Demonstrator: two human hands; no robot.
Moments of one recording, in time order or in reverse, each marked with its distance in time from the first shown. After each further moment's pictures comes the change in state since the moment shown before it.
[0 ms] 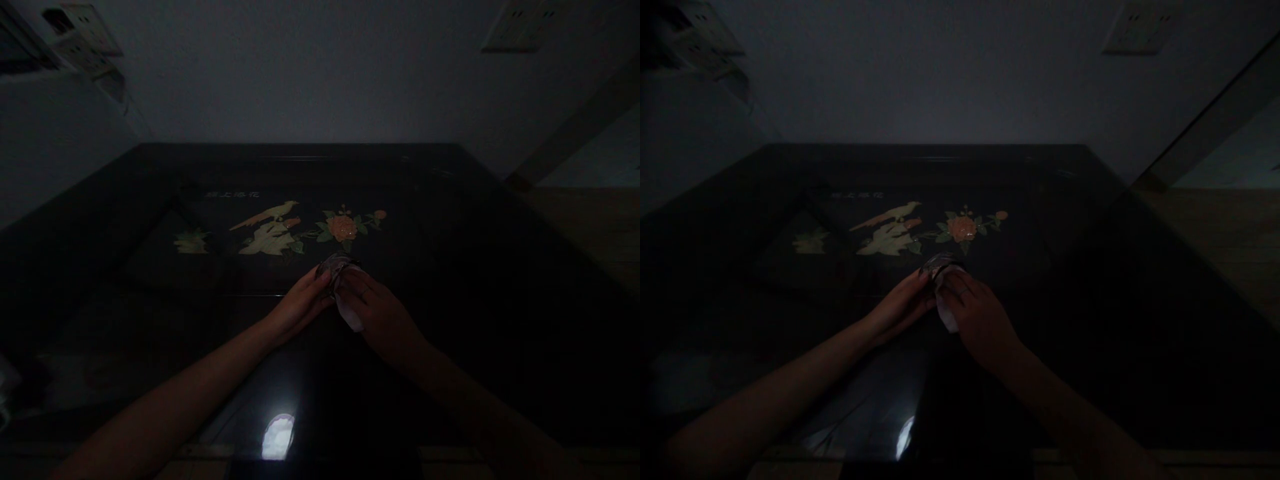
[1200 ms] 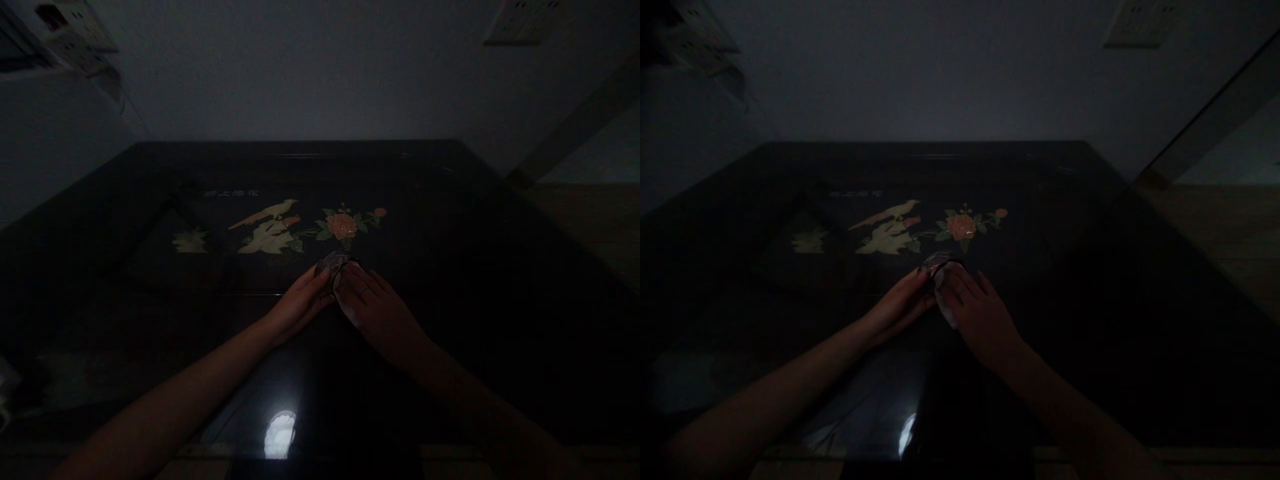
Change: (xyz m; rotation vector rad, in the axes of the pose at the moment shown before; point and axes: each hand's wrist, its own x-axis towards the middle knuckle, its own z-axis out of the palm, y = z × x) left_hand 0.002 -0.003 -0.006 0.011 -0.021 0.009; right_hand 0.000 -0.001 -0.003 -0.096 -0.070 -0.009
